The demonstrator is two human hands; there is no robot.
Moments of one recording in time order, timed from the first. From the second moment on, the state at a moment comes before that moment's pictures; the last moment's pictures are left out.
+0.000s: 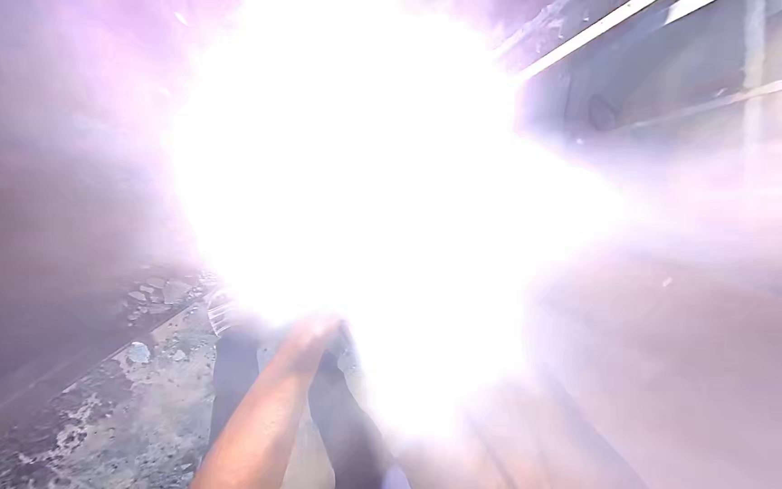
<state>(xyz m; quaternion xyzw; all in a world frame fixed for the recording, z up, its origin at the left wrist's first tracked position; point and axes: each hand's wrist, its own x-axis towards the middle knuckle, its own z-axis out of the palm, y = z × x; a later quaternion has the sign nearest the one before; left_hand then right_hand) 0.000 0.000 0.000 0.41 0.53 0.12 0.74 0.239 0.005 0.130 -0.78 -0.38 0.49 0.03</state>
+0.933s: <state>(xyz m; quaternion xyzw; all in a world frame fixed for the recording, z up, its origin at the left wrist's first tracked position) 0.067 0.062 -0.022 0.75 0.59 -0.03 0.31 0.243 0.005 0.116 -0.79 -0.39 0.48 0.03</state>
